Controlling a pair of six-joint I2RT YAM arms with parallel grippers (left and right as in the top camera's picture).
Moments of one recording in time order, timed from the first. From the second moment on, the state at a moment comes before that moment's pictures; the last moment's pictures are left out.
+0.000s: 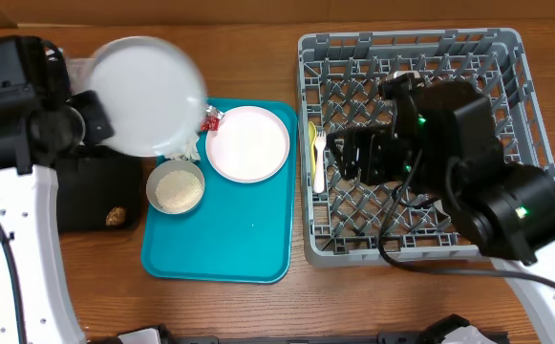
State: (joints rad) left arm 0.18 1.46 1.75 -1.28 0.14 -0.15; right arm 0.47 1.23 1.53 -1.02 -0.22 0.36
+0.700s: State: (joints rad) left arm -0.16 1.46 1.75 -1.24 0.41 0.03; right arm 0.45 1.29 1.53 -0.96 -0.49 0.17
